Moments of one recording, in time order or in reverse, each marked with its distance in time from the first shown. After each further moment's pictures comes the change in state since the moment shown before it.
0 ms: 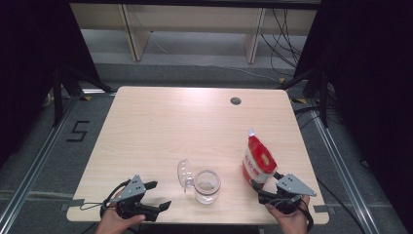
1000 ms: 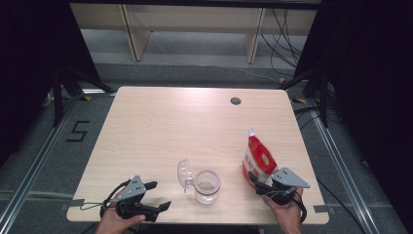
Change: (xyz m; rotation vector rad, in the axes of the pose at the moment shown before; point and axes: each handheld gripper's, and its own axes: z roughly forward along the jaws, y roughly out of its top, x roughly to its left) left arm 0.001 0.000 0.000 0.015 0.005 0.010; right arm -0.010 -0.001 0.027 -0.035 0.026 -0.025
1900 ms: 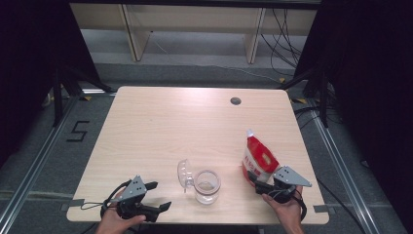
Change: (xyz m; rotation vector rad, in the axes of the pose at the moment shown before) left arm -0.001 -0.001 0.002 -0.009 -0.010 0.002; right arm -0.007 -0.004 0.005 -0.063 0.052 0.030
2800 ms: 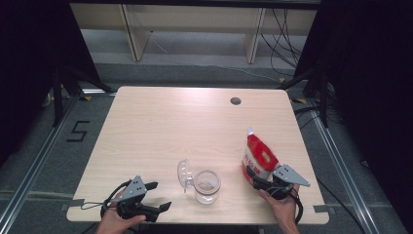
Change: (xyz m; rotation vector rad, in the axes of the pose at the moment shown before) left arm 0.000 0.000 0.000 0.000 0.001 -0.002; right arm -0.003 -0.005 0.013 -0.096 -0.034 0.049
